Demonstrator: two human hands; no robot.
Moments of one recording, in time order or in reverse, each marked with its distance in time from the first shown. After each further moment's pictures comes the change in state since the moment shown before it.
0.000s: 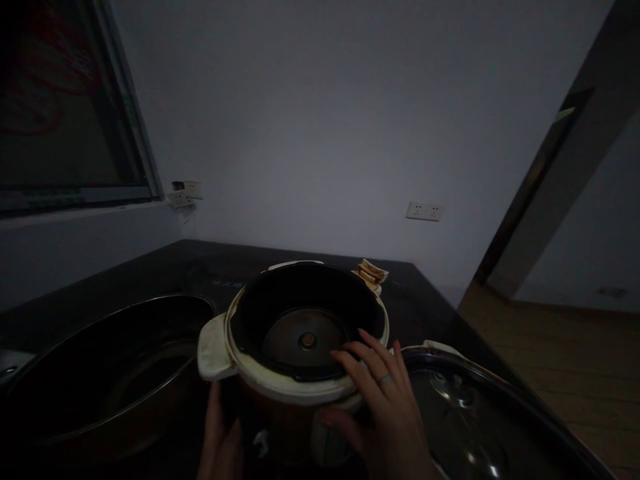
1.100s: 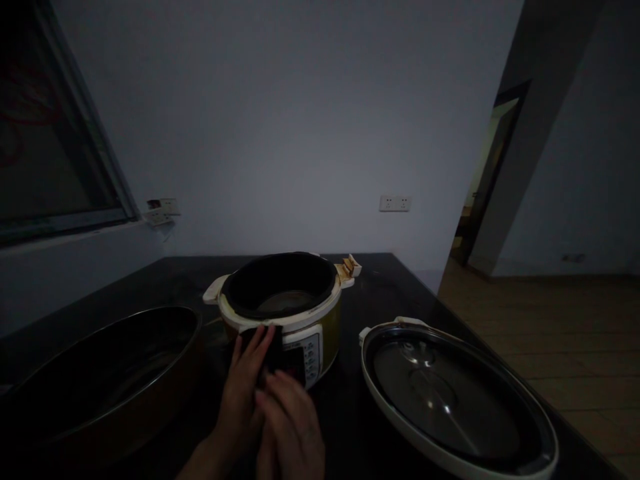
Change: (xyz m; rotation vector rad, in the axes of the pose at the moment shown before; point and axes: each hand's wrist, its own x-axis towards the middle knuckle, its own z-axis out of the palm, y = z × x) left_hand 0.044 0.020 0.022 0.581 -0.353 1.137; right_hand -0.036 -0.099 0.044 0.440 0.522 0.264
